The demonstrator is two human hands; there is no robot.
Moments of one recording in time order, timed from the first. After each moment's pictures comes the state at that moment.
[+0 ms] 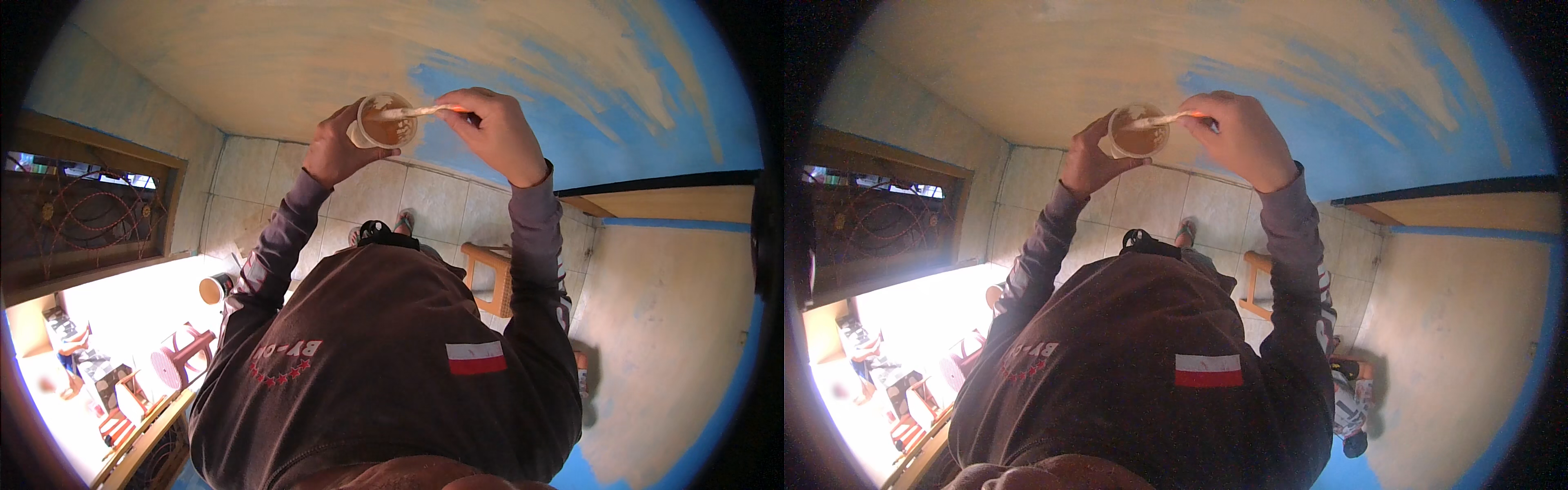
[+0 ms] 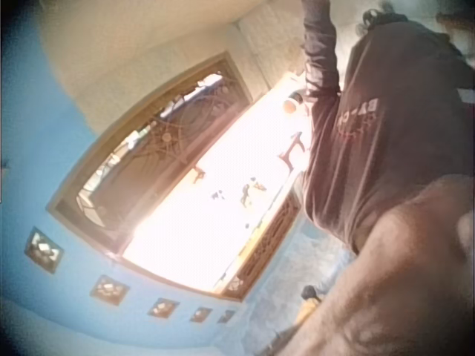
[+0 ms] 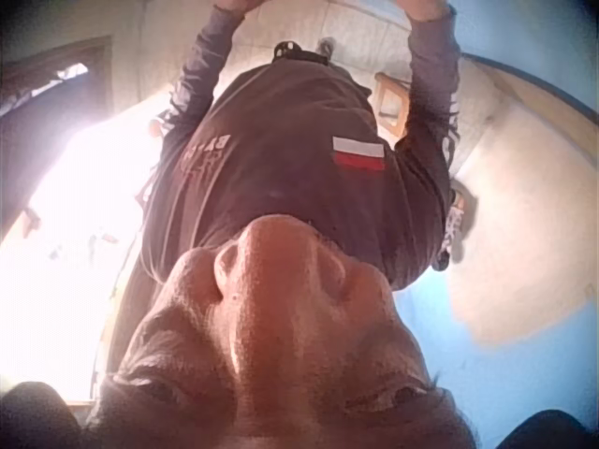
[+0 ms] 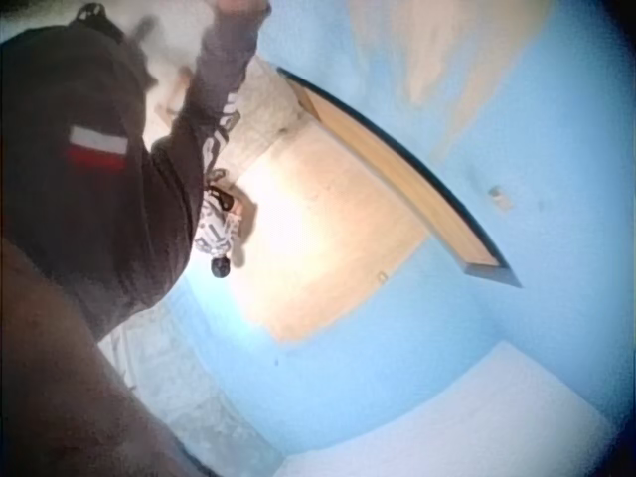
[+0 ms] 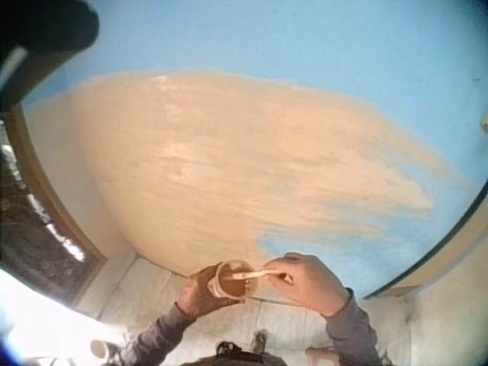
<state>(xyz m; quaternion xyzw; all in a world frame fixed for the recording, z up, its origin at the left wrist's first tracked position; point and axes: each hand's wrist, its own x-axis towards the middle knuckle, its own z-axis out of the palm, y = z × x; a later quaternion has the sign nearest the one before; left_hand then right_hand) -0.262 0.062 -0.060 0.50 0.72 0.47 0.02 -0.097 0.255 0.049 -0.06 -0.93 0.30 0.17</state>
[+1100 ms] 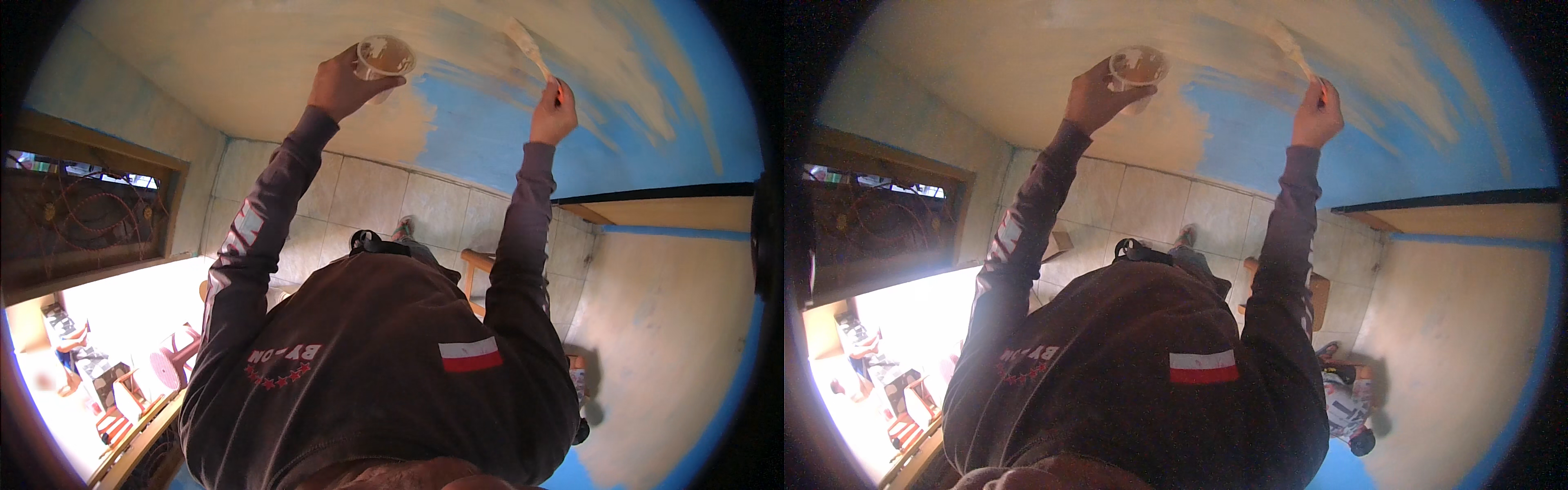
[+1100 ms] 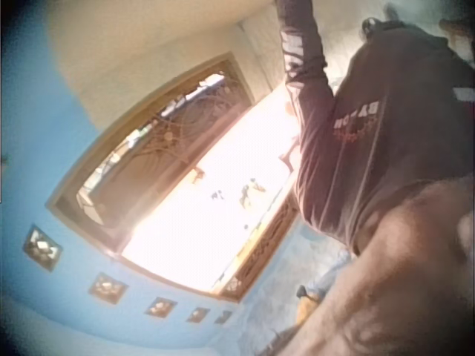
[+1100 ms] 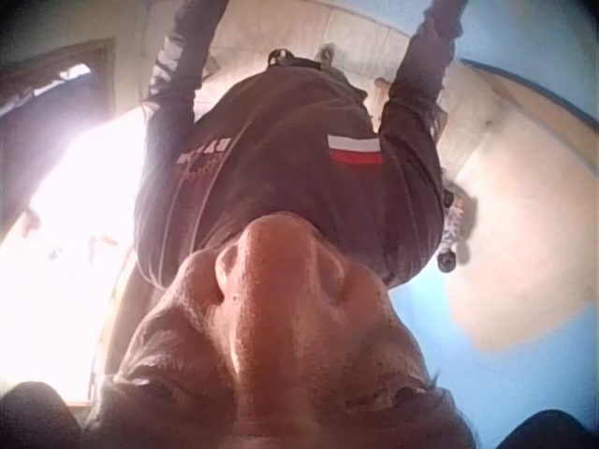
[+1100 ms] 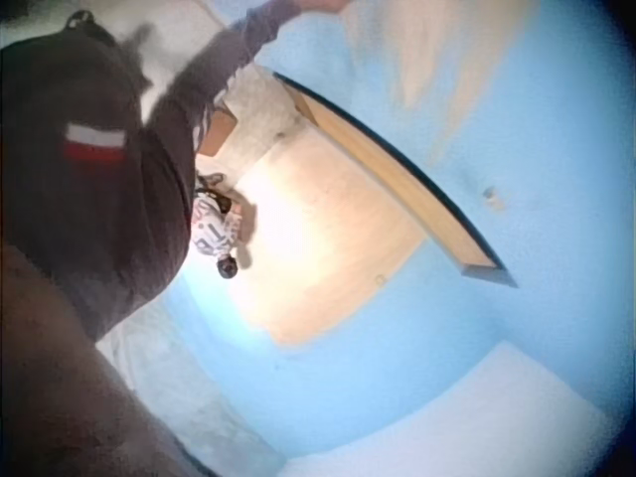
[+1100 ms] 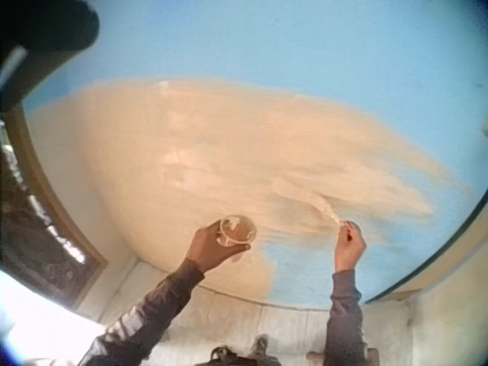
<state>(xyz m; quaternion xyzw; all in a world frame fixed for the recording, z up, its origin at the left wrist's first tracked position) -0.333 0.163 -0.026 0.44 0.78 0.44 -0.02 -0.106 0.449 -0.063 -0.33 -0.69 0.19 0.62</state>
